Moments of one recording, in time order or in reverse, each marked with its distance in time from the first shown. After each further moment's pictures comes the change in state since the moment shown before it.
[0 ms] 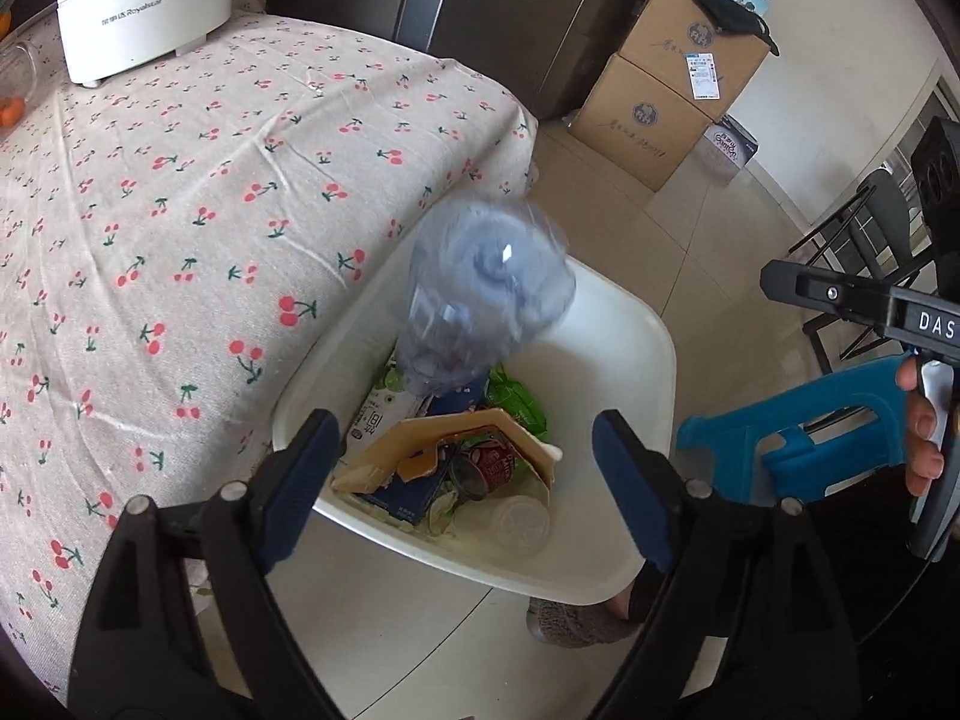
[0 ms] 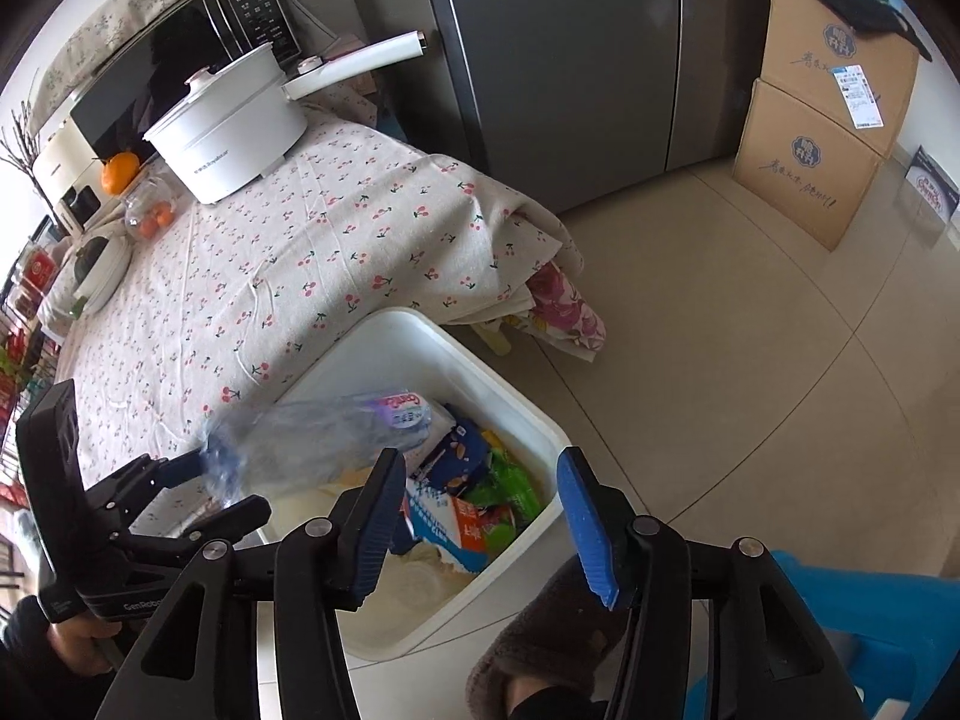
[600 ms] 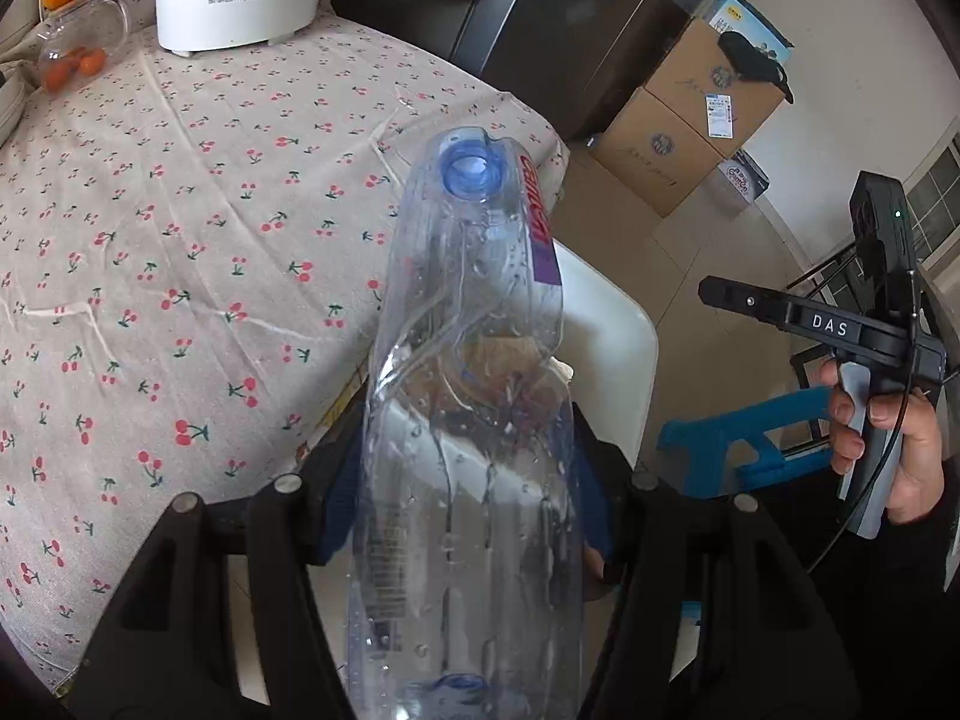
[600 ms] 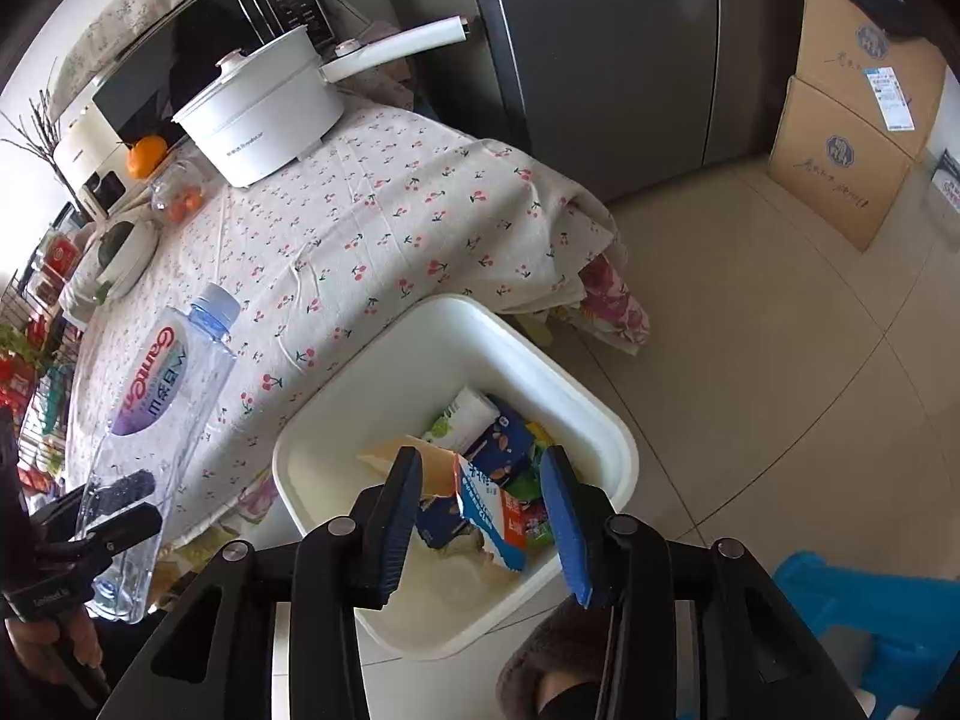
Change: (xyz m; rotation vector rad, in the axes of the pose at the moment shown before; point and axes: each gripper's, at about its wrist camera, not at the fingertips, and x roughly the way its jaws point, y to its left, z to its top) left arm -0.058 0.028 -0.019 -0.100 0.009 -0.005; right arm 0.007 0.025 -0.003 -0.027 0.017 0.059
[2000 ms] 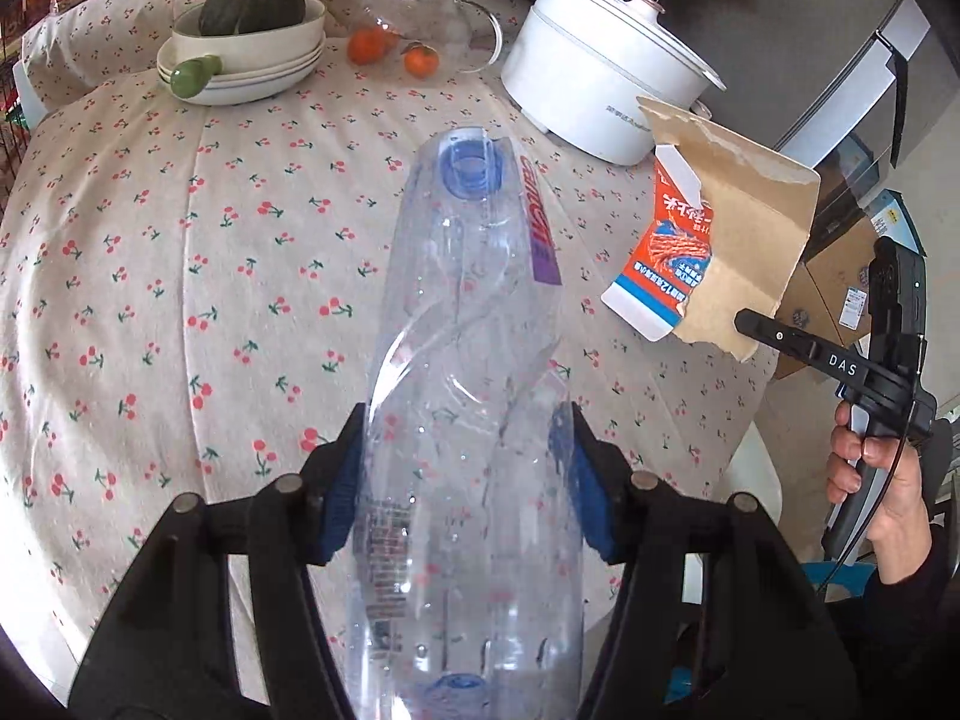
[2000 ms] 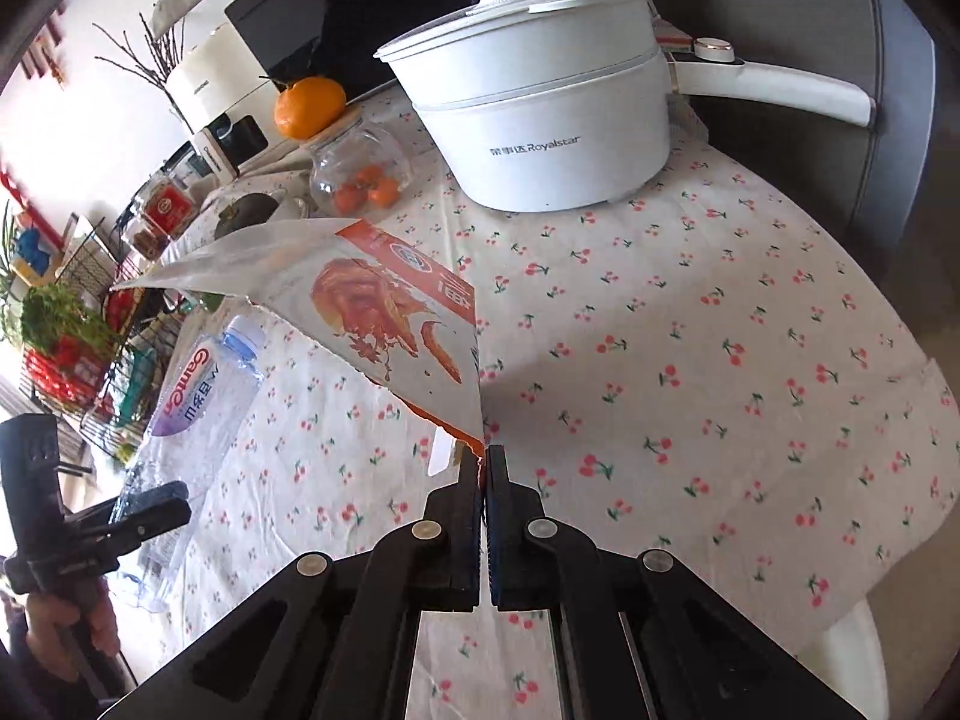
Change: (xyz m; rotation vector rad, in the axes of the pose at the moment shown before) left arm -0.117 0.227 0.010 -0.374 -0.141 0.191; right arm 0.122 0.248 0.123 -0.259 0.014 0.289
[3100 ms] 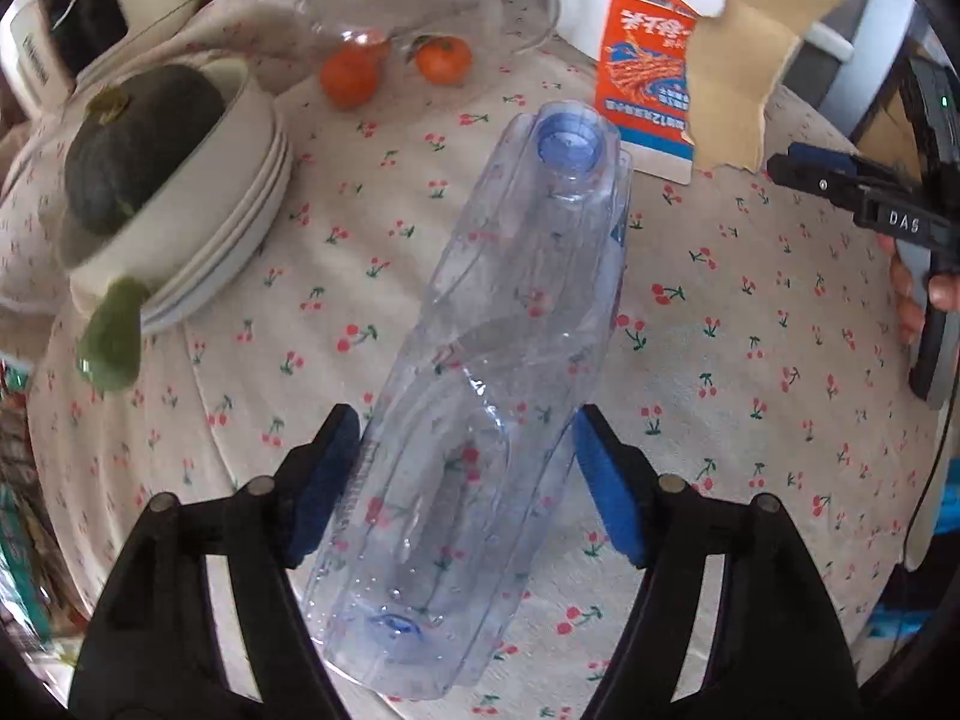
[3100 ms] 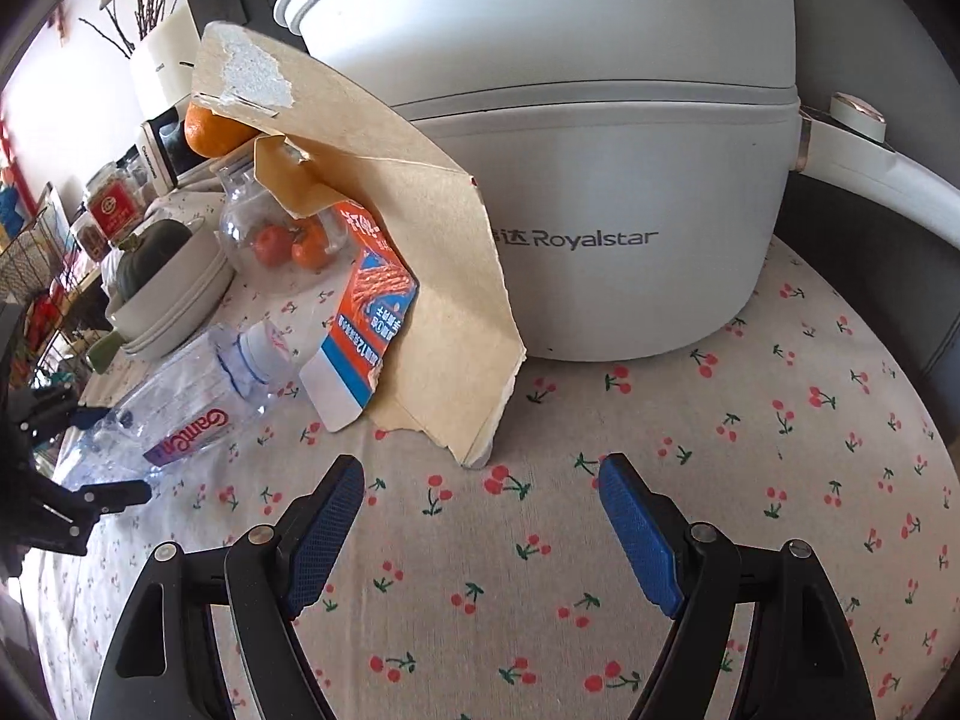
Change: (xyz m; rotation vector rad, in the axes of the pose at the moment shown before) left arm 0.113 0.048 0.141 0.293 0.140 0.246; right arm 0.139 -0.014 0.104 -0.130 -0.126 -0.070
